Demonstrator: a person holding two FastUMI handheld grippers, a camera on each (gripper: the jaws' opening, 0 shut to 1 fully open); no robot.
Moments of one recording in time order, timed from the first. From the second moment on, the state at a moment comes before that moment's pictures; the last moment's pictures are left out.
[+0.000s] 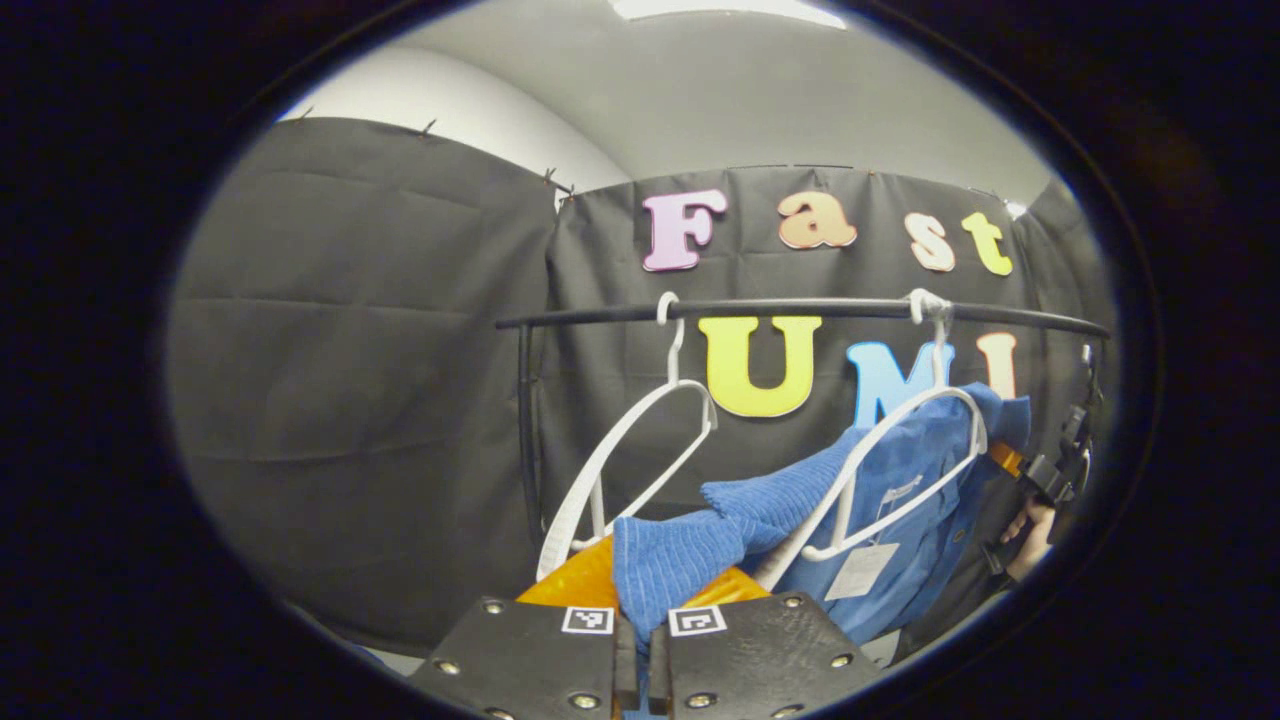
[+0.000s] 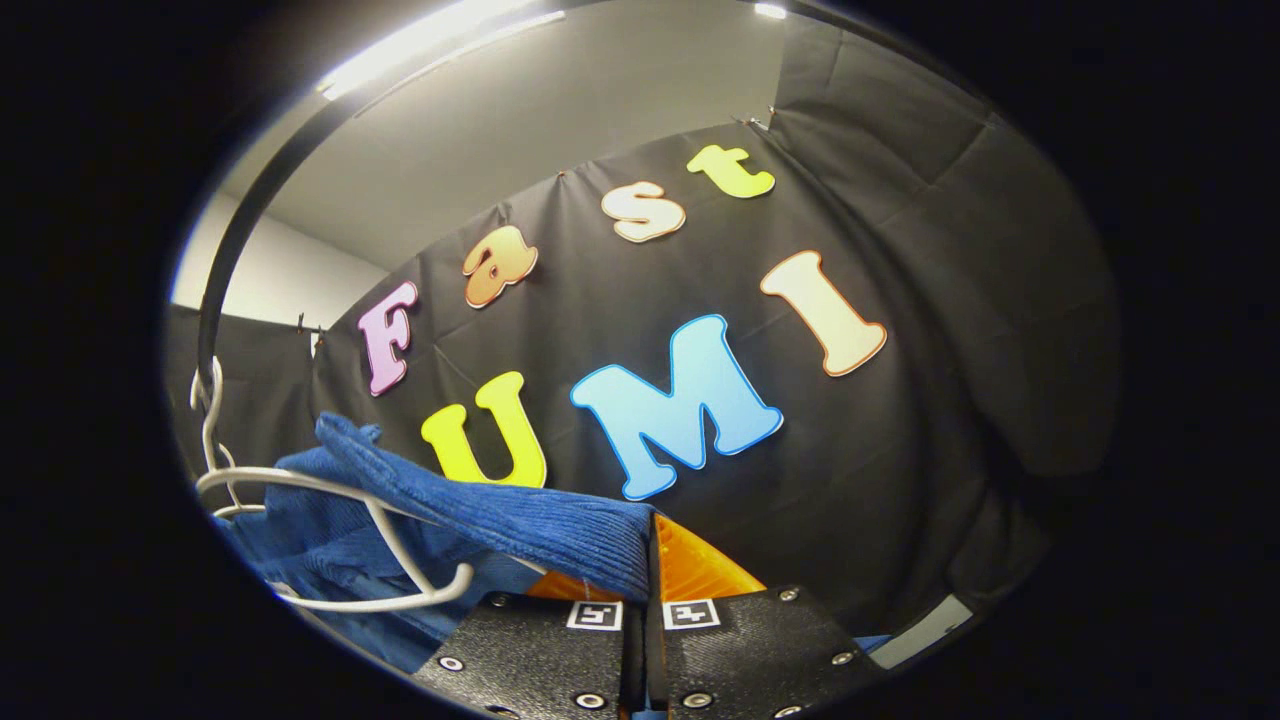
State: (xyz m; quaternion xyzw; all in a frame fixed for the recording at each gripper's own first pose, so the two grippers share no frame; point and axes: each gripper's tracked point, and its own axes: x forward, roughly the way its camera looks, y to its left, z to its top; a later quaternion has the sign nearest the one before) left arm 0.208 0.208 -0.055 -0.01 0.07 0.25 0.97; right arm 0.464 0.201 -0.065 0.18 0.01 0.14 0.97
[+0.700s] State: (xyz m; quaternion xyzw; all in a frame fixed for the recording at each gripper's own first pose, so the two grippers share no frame) left arm 0.209 0.195 -0.124 -0.11 0.12 0.23 0.96; right arm 0.466 0.184 -0.085 0.10 0.01 0.12 0.99
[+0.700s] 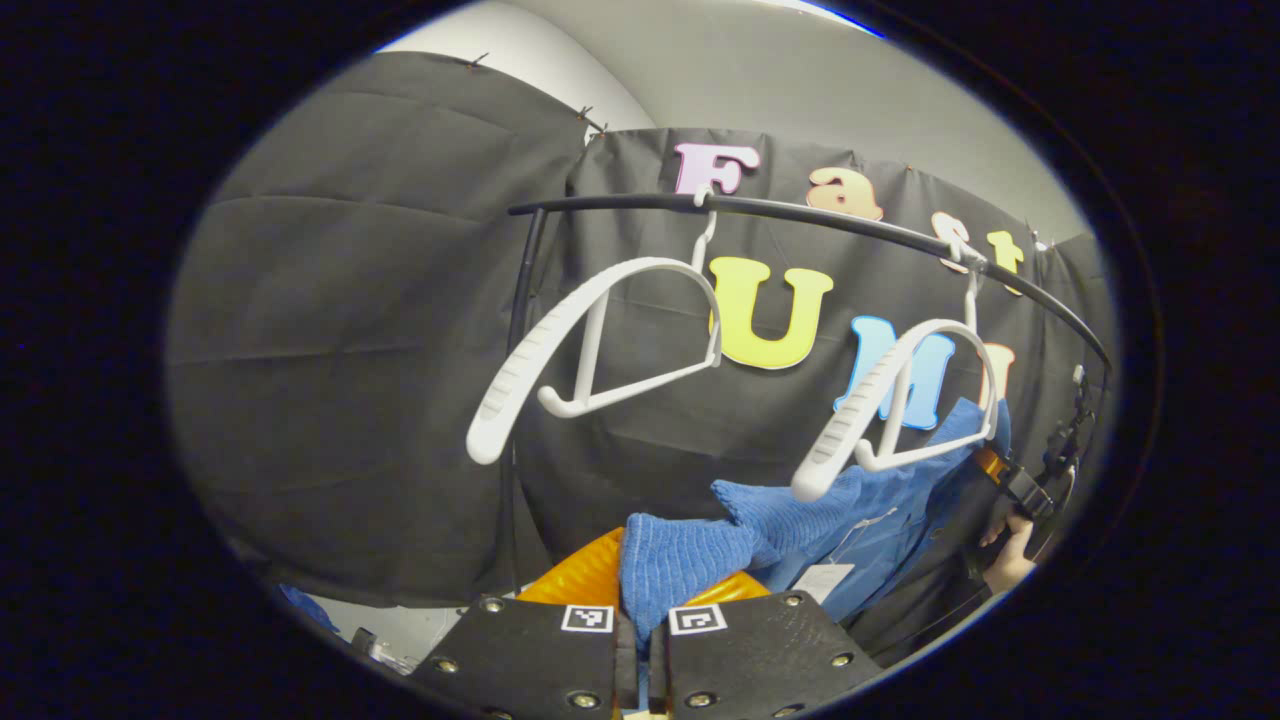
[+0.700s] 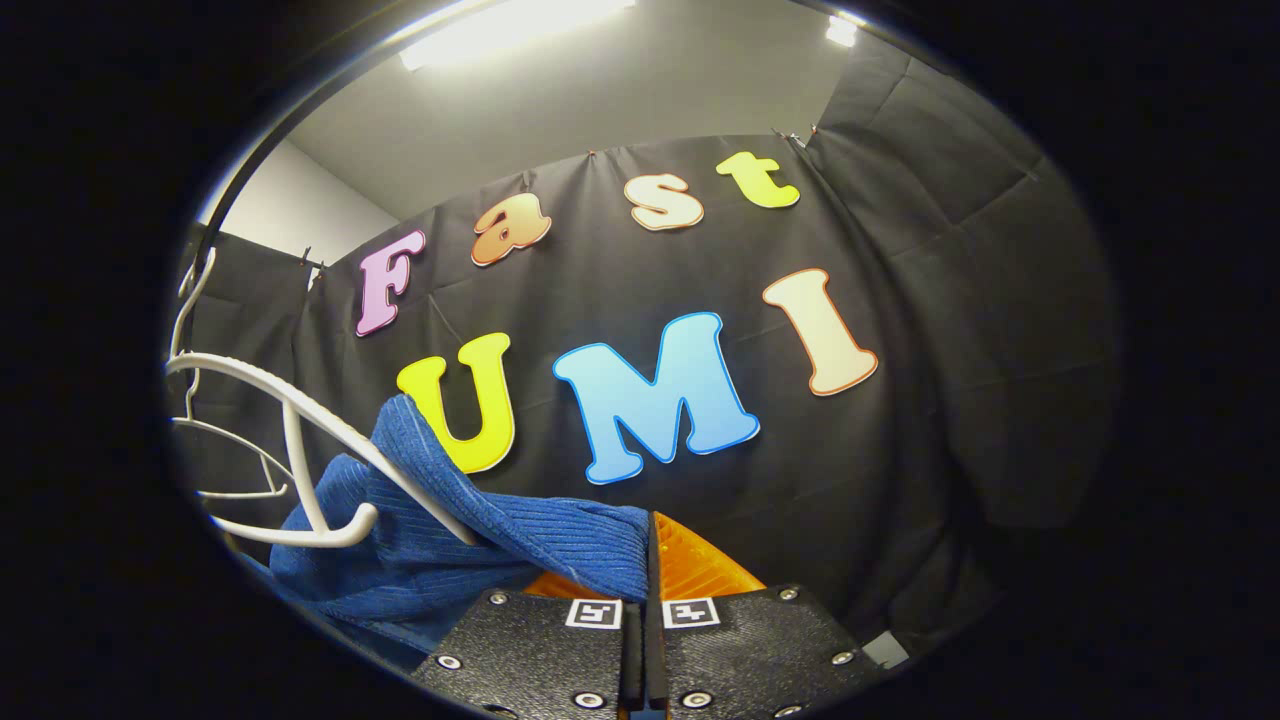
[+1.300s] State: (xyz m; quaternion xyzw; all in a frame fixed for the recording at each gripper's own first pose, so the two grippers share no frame) left arm 0.194 0.185 -0.152 -0.08 0.14 0.12 0.98; right arm 0.412 0.146 -0.065 0.02 -0.01 0.05 1.00
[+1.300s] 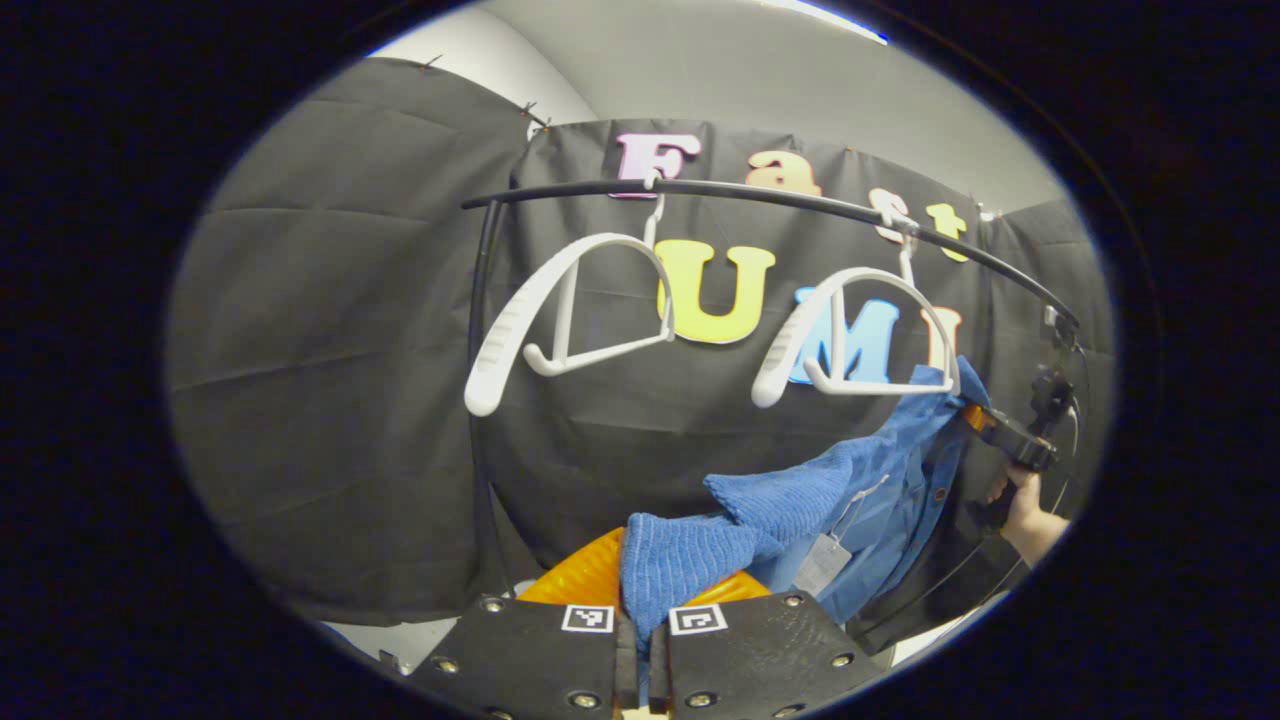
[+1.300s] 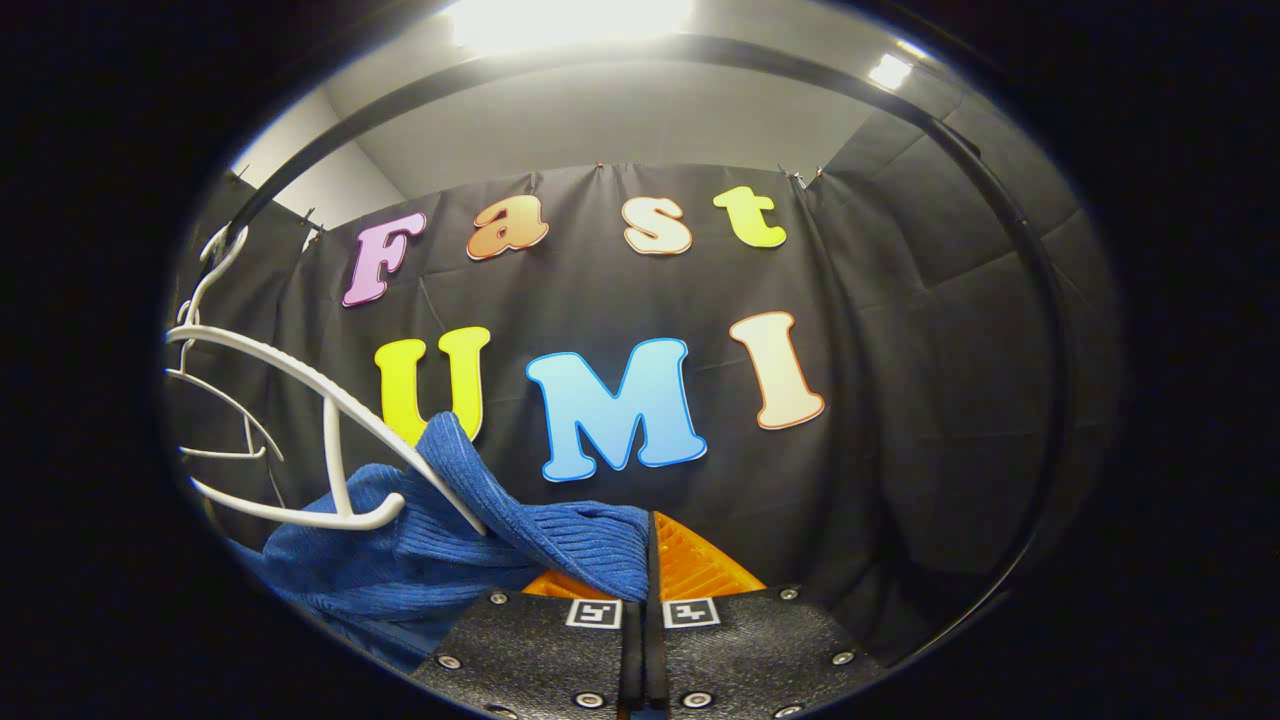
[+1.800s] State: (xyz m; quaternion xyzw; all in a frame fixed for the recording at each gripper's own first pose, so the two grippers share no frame) left arm 0.186 0.193 -0.211 -0.18 0.15 0.03 0.97; right arm 0.344 0.133 -0.064 -0.06 0.01 -0.01 1.00
